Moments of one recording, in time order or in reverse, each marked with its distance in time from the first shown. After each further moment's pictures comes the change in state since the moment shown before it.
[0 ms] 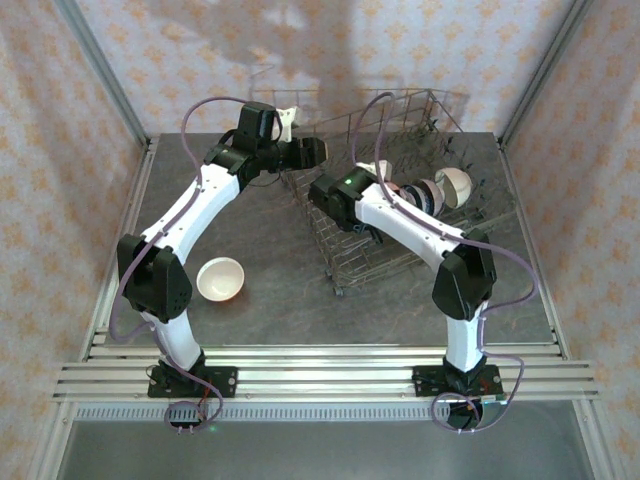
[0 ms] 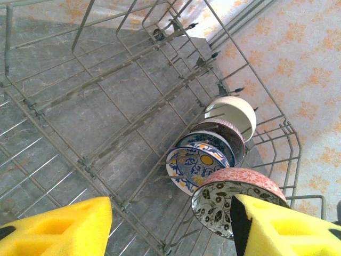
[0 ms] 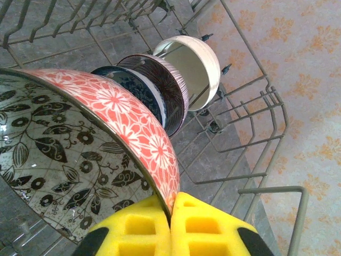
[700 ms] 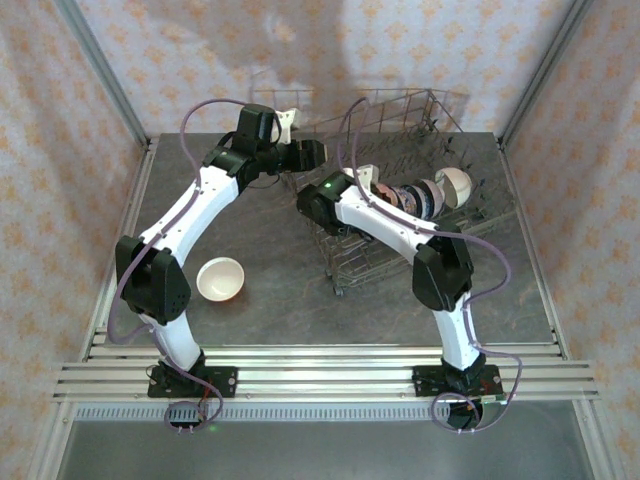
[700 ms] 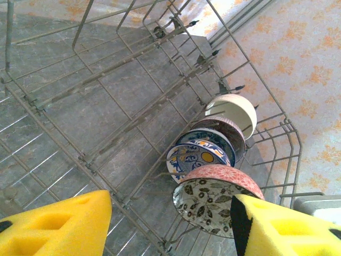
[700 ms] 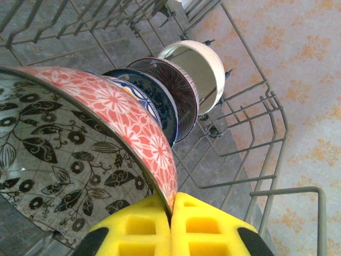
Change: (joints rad) left arm 0.000 -0.016 -0.030 0.008 0.000 -0.001; right arm 0.028 0.148 0.088 -0.093 0.061 0.115
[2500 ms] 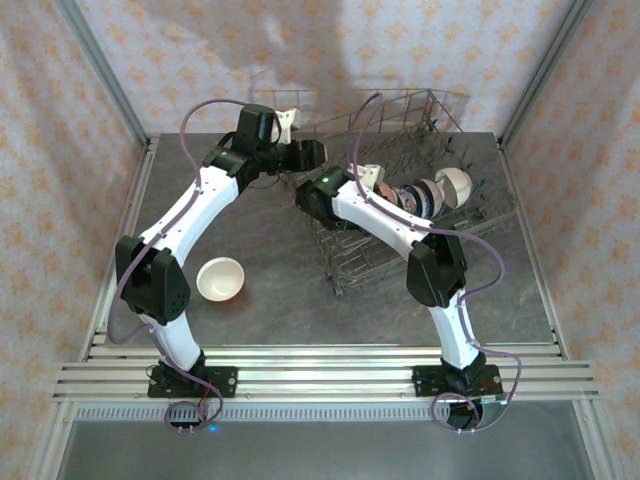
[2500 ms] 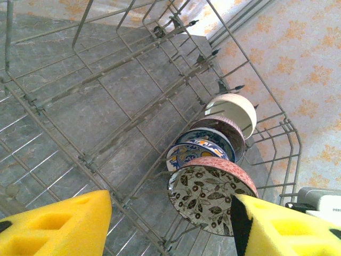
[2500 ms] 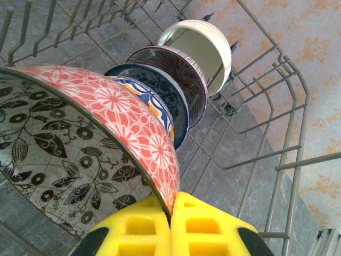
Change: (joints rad) left arm 0.000 0.000 0.000 0.001 0.001 0.000; right arm -0.016 0.059 0.093 -0.061 -0.071 0.205
